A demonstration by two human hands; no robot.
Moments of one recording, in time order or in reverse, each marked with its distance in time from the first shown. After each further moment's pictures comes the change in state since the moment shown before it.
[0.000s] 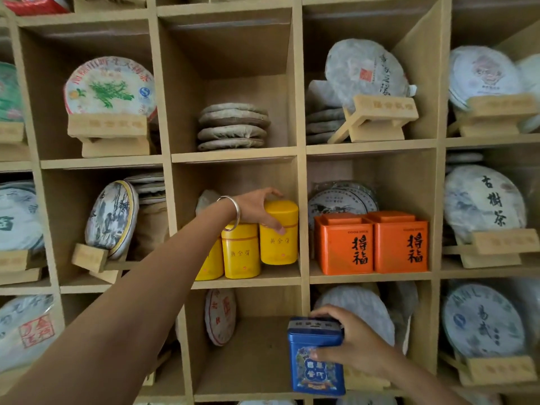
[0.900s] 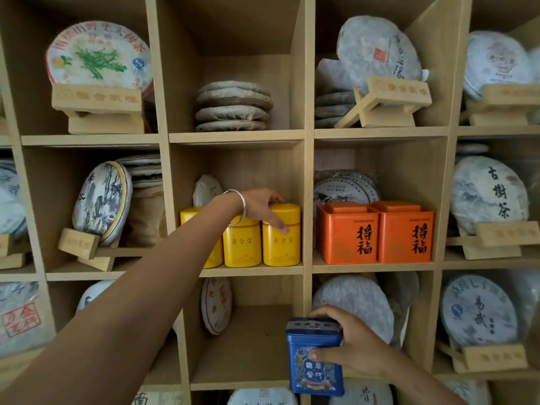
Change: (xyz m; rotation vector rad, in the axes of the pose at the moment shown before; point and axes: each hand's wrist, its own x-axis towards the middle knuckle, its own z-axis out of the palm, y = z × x) left_hand 0.011 -0.011 0.017 0.151 -0.120 -0.007; right_hand 0.004 0.017 0.016 -0.098 0.015 0.014
